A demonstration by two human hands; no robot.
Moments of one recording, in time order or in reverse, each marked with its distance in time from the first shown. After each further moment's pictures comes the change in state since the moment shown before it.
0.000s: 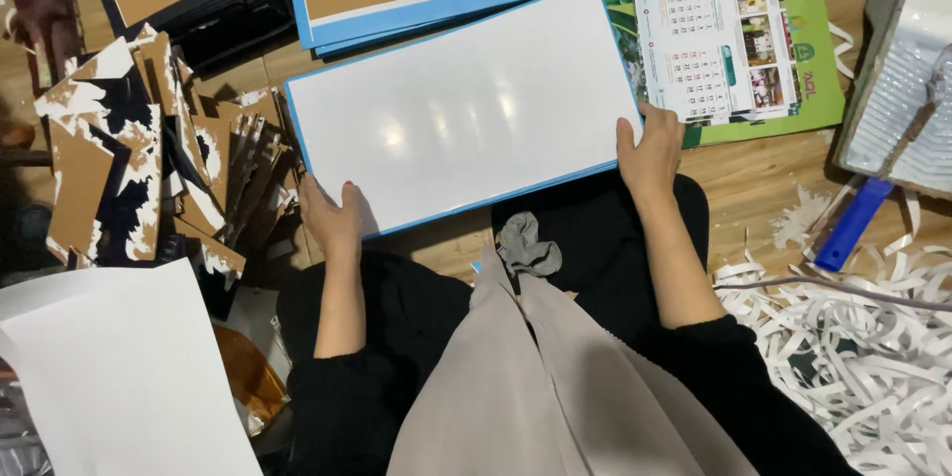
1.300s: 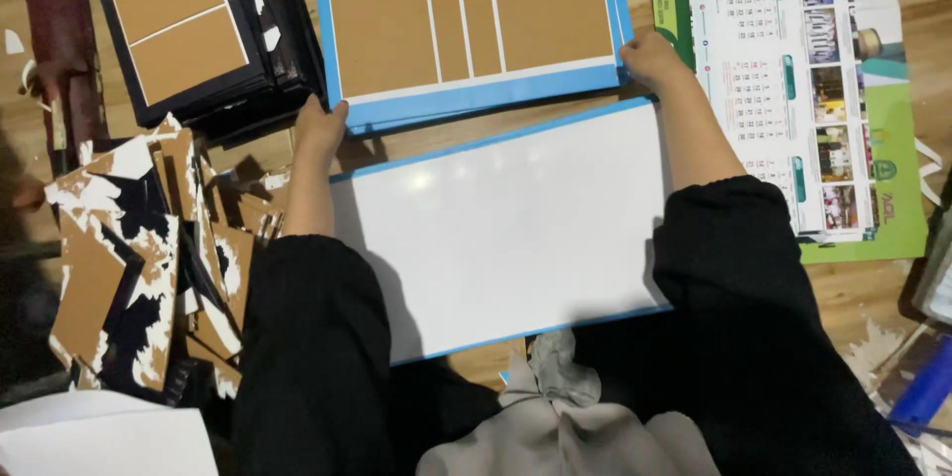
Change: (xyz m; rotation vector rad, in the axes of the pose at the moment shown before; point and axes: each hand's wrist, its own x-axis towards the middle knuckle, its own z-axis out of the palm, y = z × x) left_hand 0.292 0.043 0.109 0.160 -0.399 0.022; right_hand 0.298 0.030 0.202 0.064 -0.614 0.195
